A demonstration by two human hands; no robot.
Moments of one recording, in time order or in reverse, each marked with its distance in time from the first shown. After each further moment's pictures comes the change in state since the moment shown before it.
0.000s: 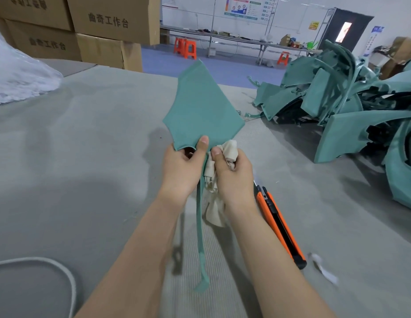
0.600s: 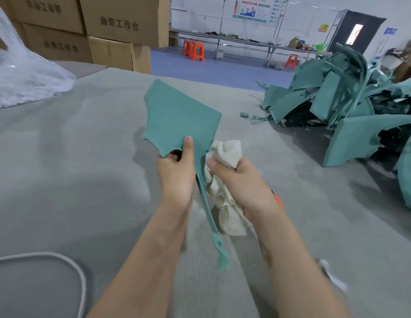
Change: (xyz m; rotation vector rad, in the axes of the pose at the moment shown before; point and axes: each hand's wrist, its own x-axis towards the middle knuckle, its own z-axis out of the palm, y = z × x) left_hand -0.001 -0.003 -0.004 -0.140 0.326 -0.116; right_hand -0.006 -0.021 -0.014 0.088 -0.395 0.142
